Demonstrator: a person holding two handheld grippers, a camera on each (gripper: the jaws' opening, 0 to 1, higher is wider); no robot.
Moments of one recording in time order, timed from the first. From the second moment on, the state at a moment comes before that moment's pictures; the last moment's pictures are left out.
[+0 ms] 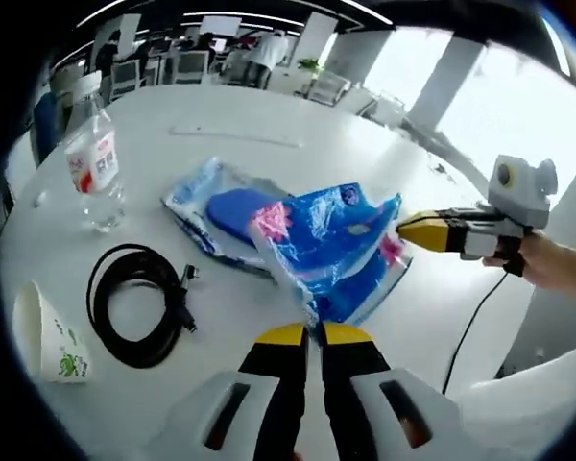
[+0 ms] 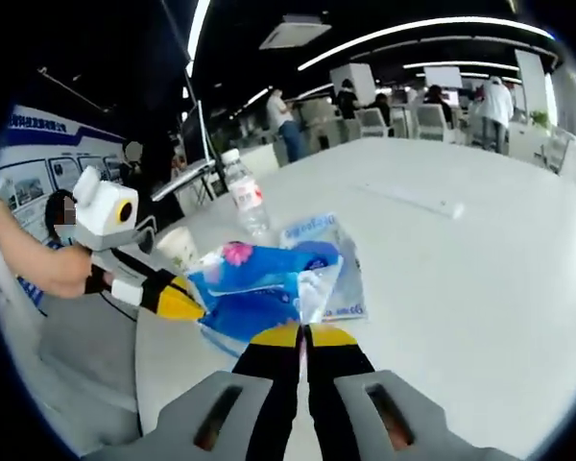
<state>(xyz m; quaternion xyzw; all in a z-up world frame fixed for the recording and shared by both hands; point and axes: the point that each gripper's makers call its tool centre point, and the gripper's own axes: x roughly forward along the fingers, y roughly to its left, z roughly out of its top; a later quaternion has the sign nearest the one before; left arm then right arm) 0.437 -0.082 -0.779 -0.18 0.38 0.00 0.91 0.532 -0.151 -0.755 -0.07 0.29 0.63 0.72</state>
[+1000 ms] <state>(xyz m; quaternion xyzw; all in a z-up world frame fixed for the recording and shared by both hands) 0.510 -0.156 -0.776 -0.11 0.39 -0.12 0.91 0.581 -0.250 -0.753 -0.03 0.30 0.53 0.79</state>
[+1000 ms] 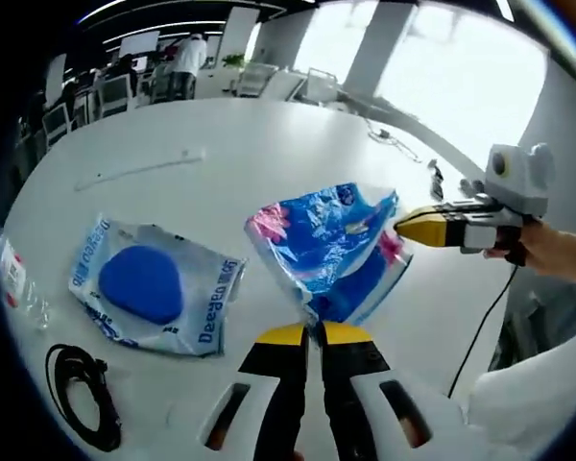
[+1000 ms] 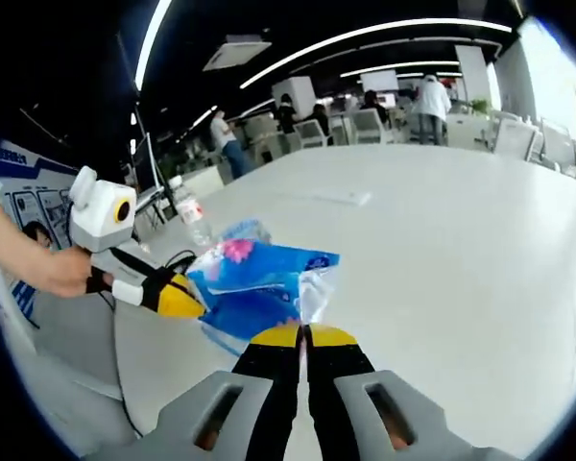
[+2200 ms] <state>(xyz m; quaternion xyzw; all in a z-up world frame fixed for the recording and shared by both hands) 0.554 -0.173 -0.787 -0.10 0.39 -0.14 0.90 0.609 -0.278 -0.767 -0.02 0.31 0.48 0.82</state>
